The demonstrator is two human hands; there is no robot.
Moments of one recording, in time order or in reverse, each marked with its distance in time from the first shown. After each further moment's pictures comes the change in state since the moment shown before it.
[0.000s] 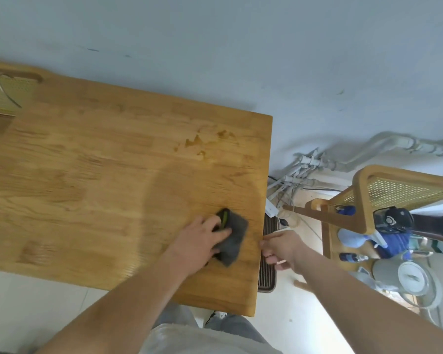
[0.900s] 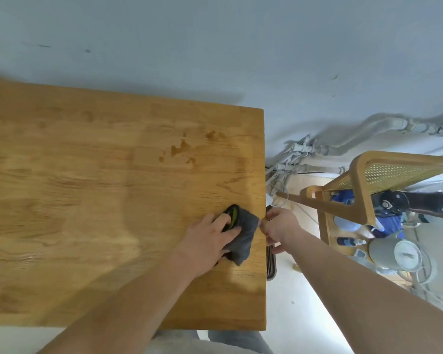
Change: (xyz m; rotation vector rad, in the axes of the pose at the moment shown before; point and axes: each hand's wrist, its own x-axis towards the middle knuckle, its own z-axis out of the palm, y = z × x) left_hand 0.049 -0.014 -0.015 0.014 -0.040 0.154; right_hand 0.036 -0.063 0.003 -0.024 0.179 0.027
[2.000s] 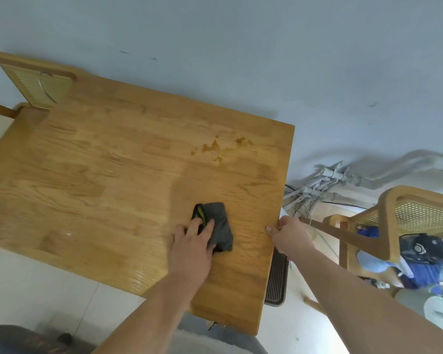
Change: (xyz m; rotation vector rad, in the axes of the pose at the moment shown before) left_hand -0.057 0.039 0.032 -0.045 0.227 -0.709; right_hand -0.010 0.012 -0.006 -0.385 0.042 -0.307
